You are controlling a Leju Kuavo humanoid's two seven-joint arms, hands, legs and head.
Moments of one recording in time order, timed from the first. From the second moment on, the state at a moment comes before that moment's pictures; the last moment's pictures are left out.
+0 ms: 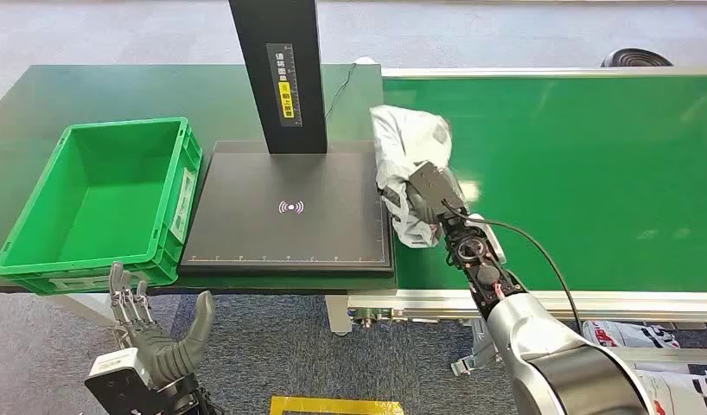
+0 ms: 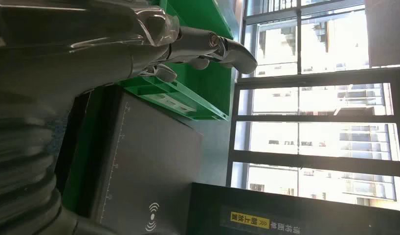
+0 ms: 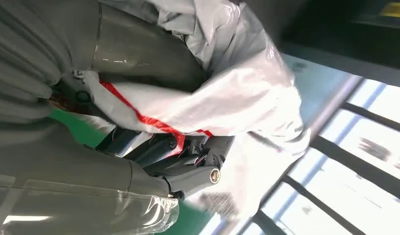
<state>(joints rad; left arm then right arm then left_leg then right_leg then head) 0.14 -0.26 -0.30 -1.55 -0.09 0.66 -0.70 -0.83 0.05 0.22 -0.36 0.49 -0.23 -0.57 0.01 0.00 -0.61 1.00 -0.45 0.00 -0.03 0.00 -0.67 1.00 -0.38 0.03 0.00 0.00</state>
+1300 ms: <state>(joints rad) 0.14 -0.27 -0.28 -1.54 -0.10 0.66 -0.70 -0.71 0.12 0.21 -0.60 0.46 -0.20 -0.70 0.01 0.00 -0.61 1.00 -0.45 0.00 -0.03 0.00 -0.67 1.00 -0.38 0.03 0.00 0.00</state>
